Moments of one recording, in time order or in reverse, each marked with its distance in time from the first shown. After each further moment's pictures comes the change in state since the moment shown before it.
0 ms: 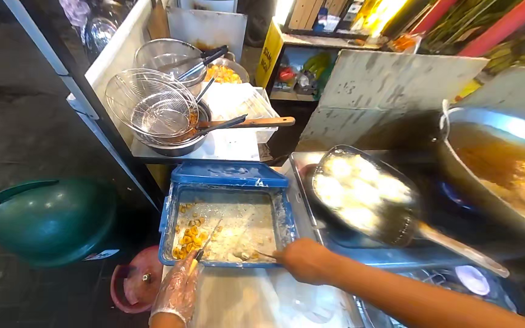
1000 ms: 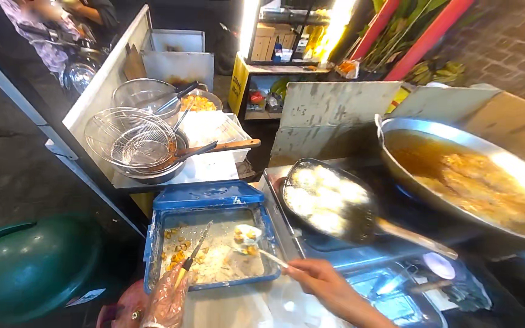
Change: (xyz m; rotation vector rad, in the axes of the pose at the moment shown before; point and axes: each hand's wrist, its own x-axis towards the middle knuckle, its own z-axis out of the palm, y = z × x) left_hand 0.024 0.020 -0.014 -0.153 0.112 0.138; right_hand -0.076 0.000 0.063 1.330 0.799 0.014
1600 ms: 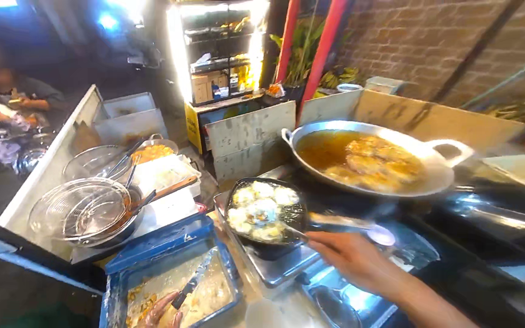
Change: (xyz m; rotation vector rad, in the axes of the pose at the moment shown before) left_hand 0.004 0.102 0.023 -0.111 -0.087 0.351; right_hand -0.099 -0.024 -0.154 -0.601 0.493 -0.169
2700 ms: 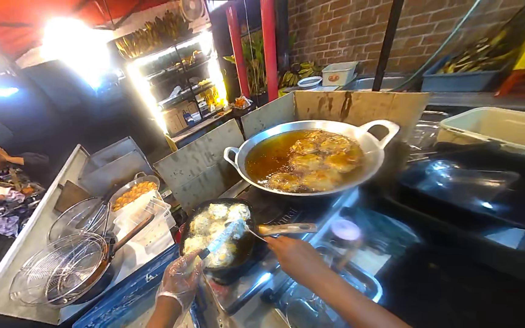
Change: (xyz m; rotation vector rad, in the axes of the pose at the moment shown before) left_hand 0.134 0.152 0.171 0.566 -0.158 0.206; right_hand -0.003 0.128 0.003 -0.252 0.020 0.064
